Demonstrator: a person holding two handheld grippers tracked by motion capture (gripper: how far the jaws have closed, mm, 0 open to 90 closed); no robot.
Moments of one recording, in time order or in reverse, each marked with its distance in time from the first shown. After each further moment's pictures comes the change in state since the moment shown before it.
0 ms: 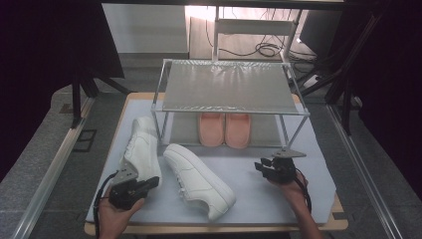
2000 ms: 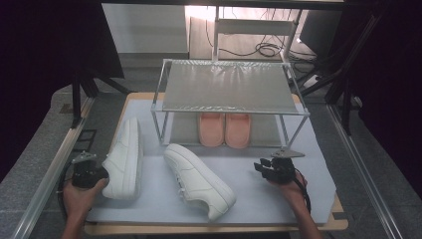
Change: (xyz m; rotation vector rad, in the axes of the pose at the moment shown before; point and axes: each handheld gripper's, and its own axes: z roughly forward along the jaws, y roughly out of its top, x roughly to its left) left arm 0.139 -0.027 -0.012 0.057 0.180 -0.221; right arm 0.000 -0.002 0.003 0.011 0.001 -0.001
